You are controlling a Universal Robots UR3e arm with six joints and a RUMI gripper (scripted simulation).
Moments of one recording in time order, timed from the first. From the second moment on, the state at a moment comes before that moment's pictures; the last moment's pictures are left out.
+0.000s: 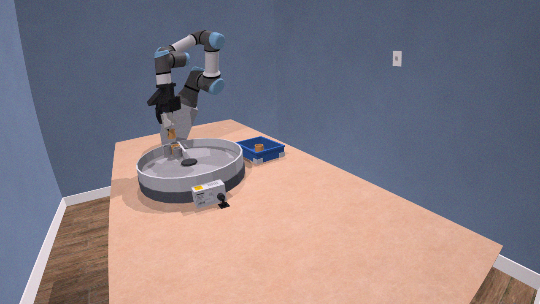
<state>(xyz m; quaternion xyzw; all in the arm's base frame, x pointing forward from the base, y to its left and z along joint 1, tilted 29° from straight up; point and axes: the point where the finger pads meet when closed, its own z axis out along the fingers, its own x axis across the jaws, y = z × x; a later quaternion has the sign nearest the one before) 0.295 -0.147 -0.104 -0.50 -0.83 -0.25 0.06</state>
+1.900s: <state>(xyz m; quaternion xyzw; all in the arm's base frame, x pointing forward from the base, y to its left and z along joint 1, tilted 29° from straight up) 0.365 0.072 0.025 -0.50 -0.83 -0.25 0.06</state>
